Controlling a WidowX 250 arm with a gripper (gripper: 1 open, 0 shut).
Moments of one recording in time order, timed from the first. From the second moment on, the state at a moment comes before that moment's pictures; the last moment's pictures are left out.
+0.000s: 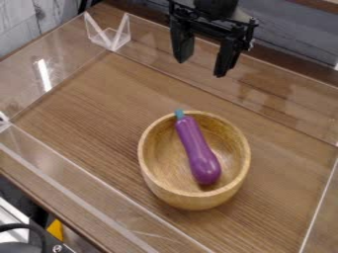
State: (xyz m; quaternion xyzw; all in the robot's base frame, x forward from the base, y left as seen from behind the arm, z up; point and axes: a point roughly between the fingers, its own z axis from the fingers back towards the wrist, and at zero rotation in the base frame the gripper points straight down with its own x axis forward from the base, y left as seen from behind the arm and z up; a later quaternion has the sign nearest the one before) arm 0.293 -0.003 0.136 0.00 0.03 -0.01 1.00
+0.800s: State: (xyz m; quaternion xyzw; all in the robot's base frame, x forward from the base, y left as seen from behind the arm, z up) arm 0.266 -0.010 0.097 -0.02 0.09 0.06 0.99
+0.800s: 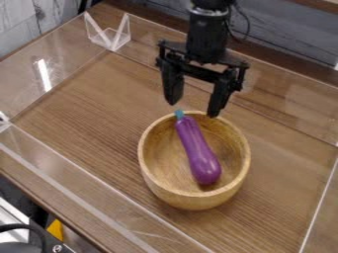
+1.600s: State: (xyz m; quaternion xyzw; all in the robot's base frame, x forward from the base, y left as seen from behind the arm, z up) arm 0.251 -0.012 0.083 -0.03 0.07 0.15 0.99
